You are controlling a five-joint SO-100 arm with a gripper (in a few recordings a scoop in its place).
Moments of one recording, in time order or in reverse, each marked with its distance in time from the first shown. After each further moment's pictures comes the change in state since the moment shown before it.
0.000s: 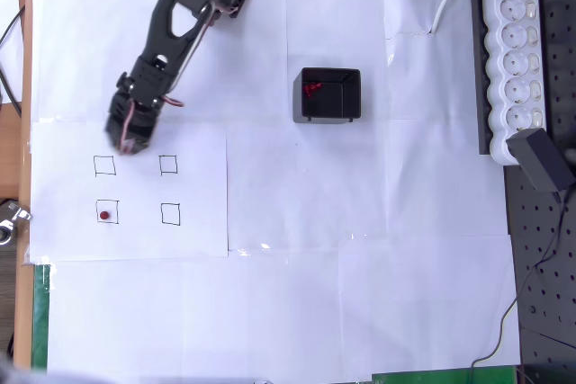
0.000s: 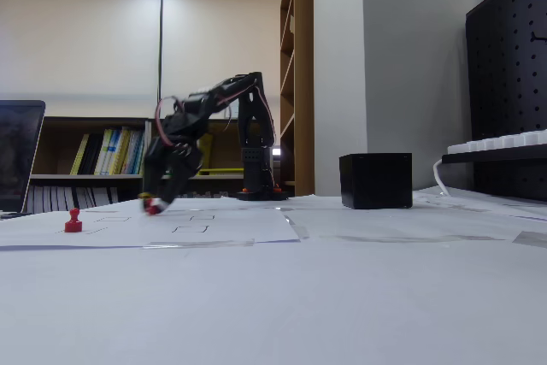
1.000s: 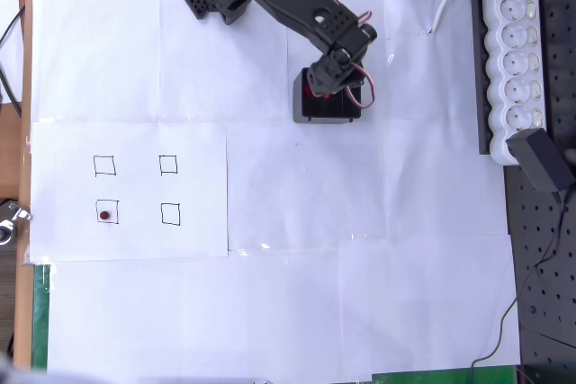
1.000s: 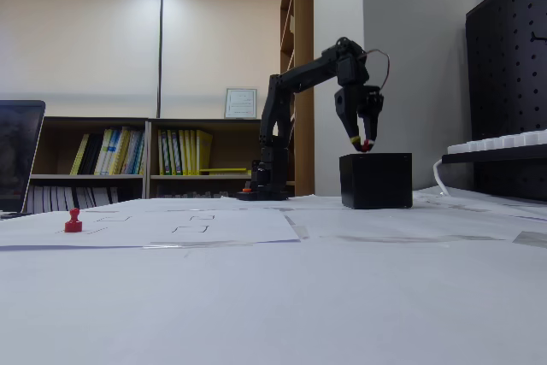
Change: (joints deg) arm -62.1 2.0 15.5 21.1 -34.8
